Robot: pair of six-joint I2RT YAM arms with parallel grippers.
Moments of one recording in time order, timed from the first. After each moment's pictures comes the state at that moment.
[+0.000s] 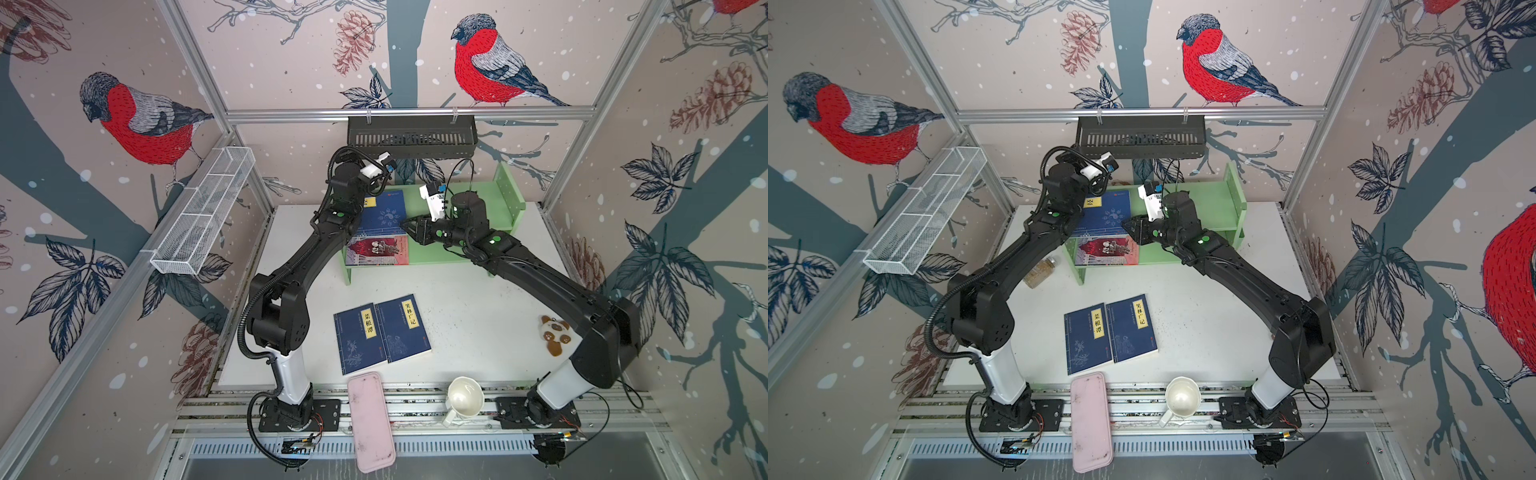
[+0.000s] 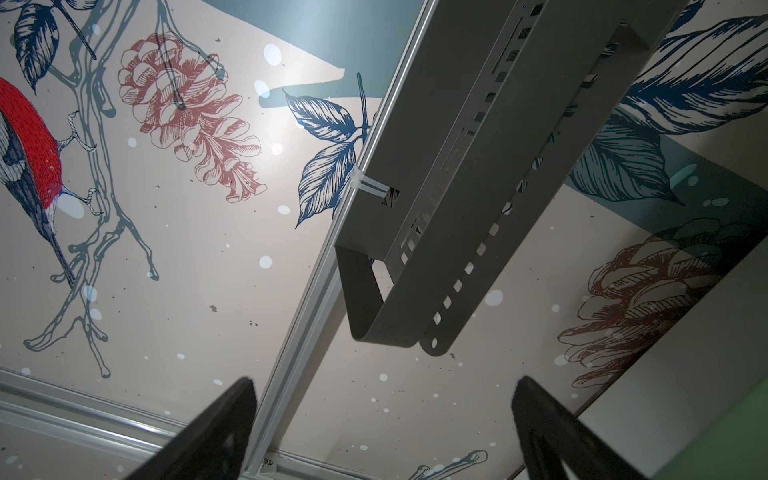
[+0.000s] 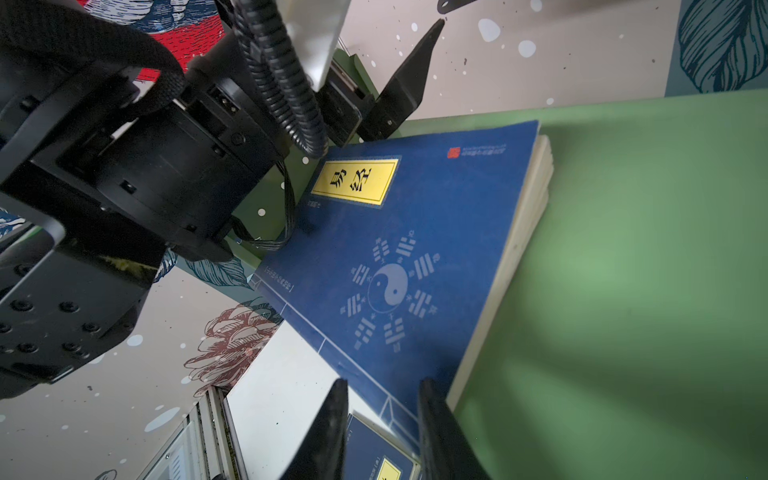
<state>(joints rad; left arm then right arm) -0.36 1.85 1.67 0.24 -0.29 1.13 0.65 1.60 1.45 -0.16 -0.38 0.43</state>
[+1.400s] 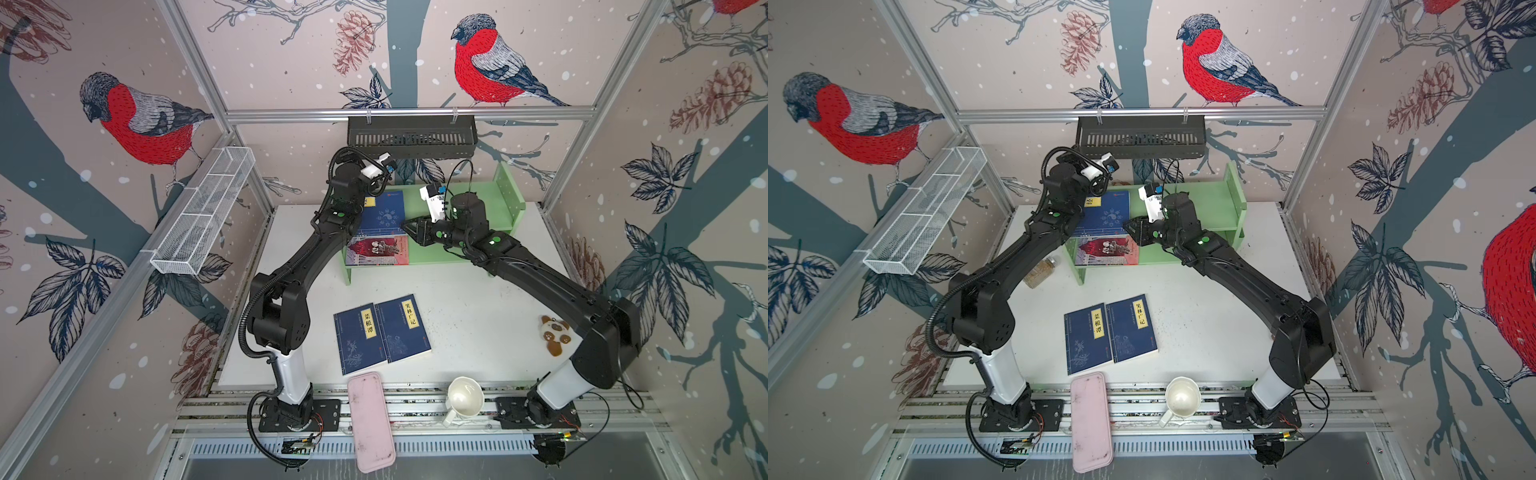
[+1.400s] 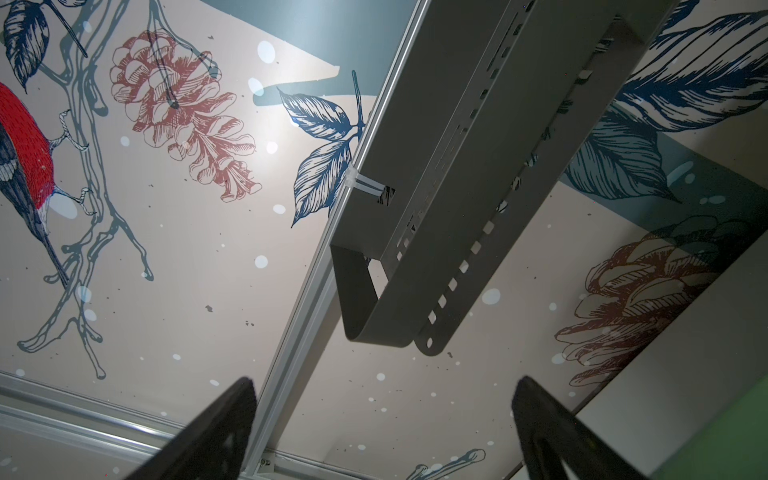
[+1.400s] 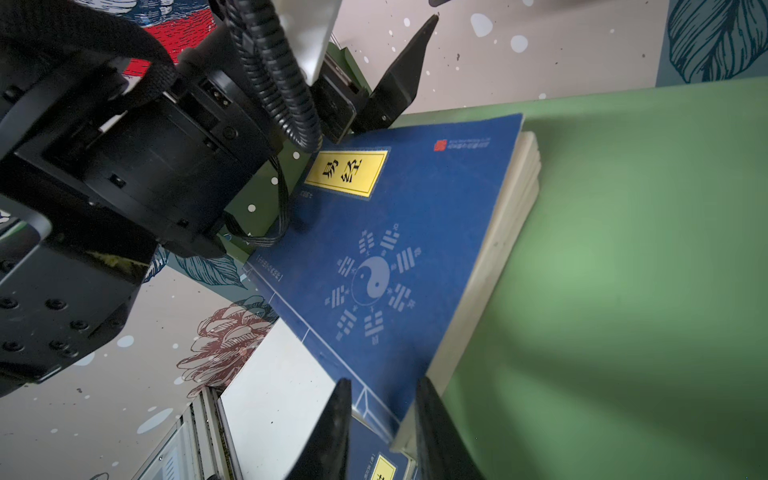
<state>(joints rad) -0.36 1.85 1.67 0.24 -0.29 1.13 0.65 1.60 1.45 -0.16 -0.37 0.42</state>
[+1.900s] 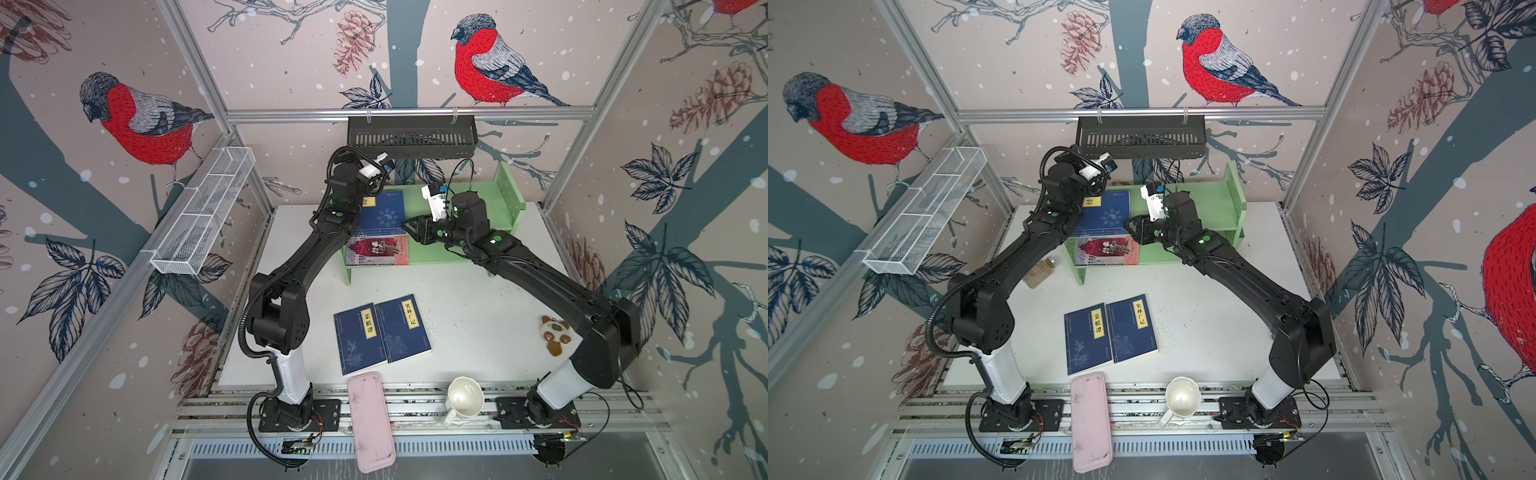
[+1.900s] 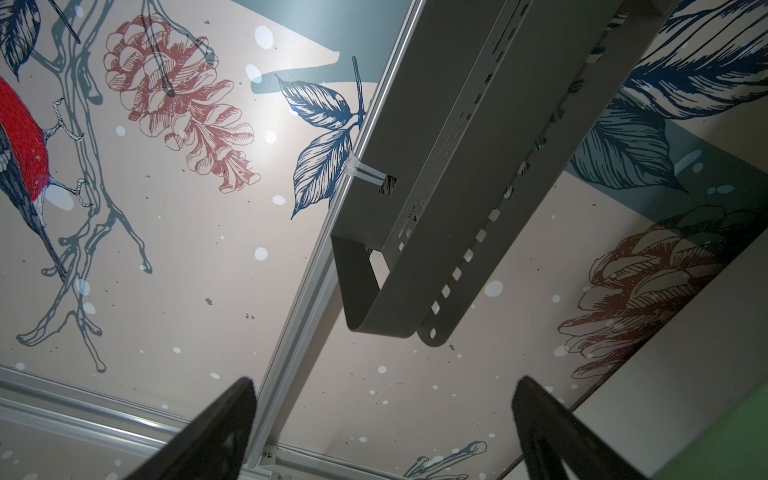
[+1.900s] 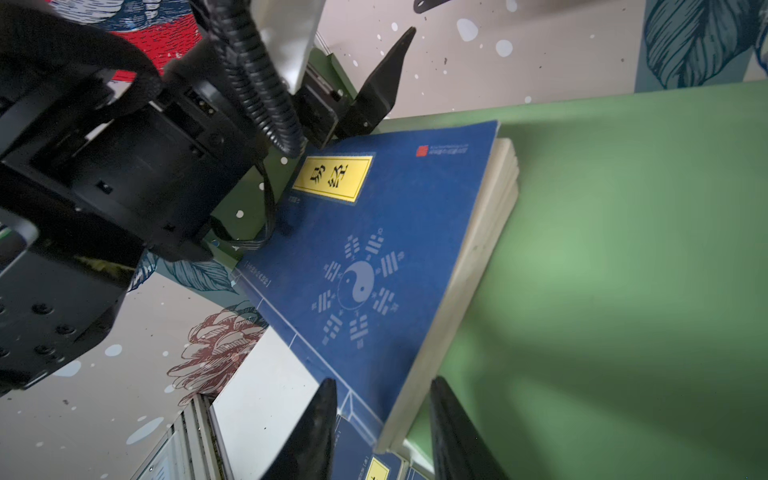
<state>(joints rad) -0.35 1.85 1.67 0.23 -0.29 1.13 0.63 1.60 1.45 -0.18 -0.34 0.42</state>
